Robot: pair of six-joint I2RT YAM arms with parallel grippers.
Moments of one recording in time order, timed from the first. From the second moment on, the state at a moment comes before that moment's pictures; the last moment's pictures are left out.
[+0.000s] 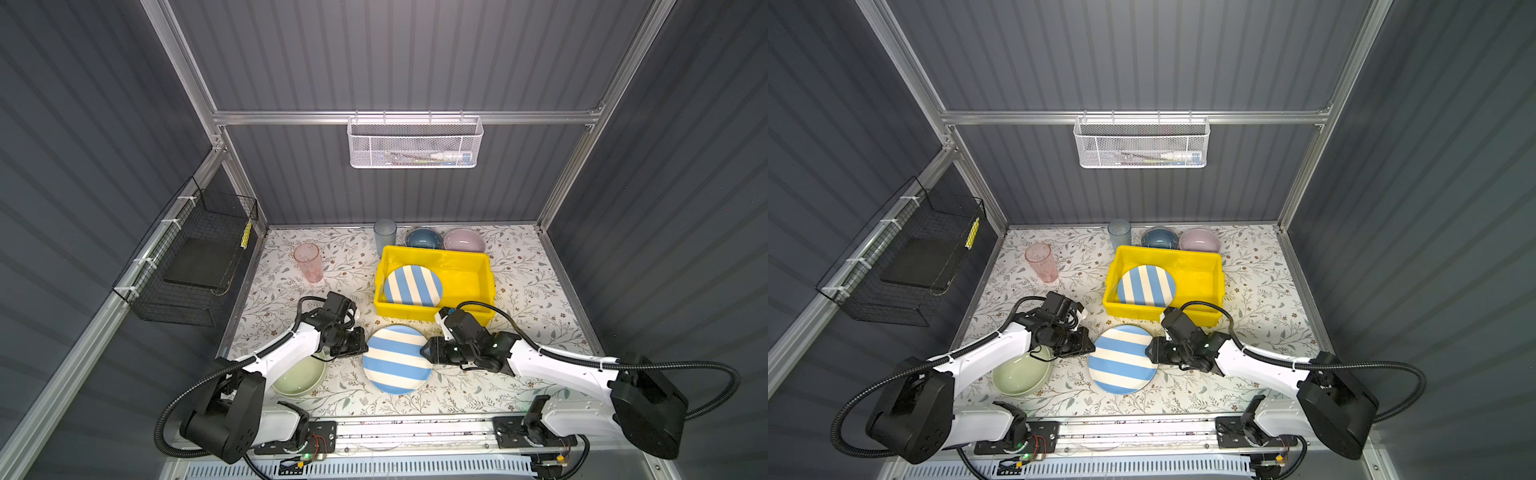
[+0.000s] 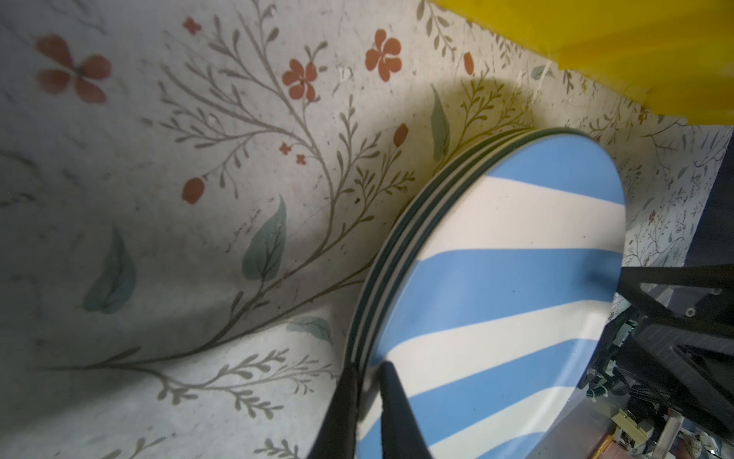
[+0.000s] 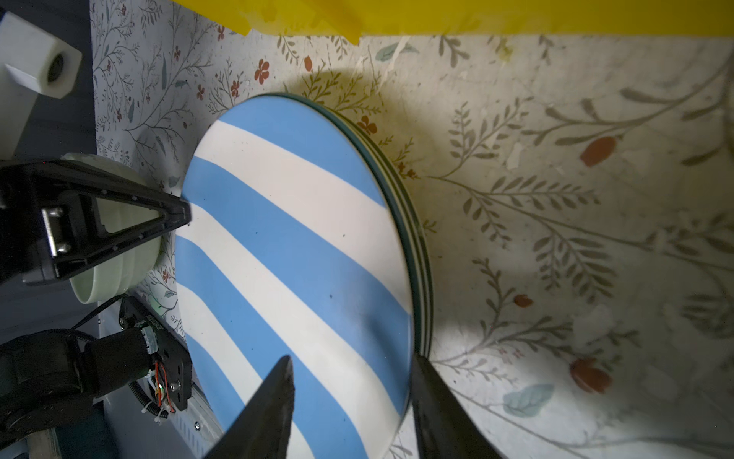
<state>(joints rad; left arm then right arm) -0.45 1.33 0.68 -0.57 0.42 -0.46 0.85 1.26 0.57 -0.17 -0.19 0.85</state>
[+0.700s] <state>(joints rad) -0.45 1.33 0.67 -0.55 0.44 -0.46 0.81 1.18 0.43 0.02 -0.21 0.91</state>
